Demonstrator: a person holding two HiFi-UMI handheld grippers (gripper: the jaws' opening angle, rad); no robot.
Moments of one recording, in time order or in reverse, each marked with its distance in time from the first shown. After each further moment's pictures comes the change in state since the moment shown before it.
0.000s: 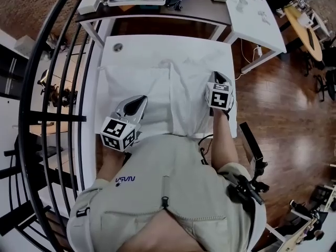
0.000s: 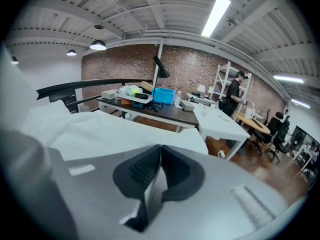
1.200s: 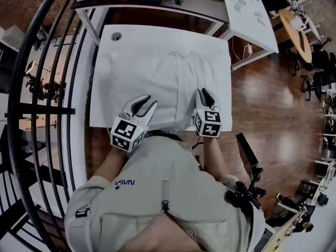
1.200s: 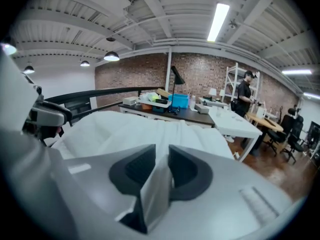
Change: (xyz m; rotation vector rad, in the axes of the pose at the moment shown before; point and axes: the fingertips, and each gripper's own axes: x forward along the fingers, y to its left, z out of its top) left arm -0.007 -0.019 -0.044 0.022 0.012 -0.088; right arm -0.086 0.099 -0.044 0.009 -0.081 0.142
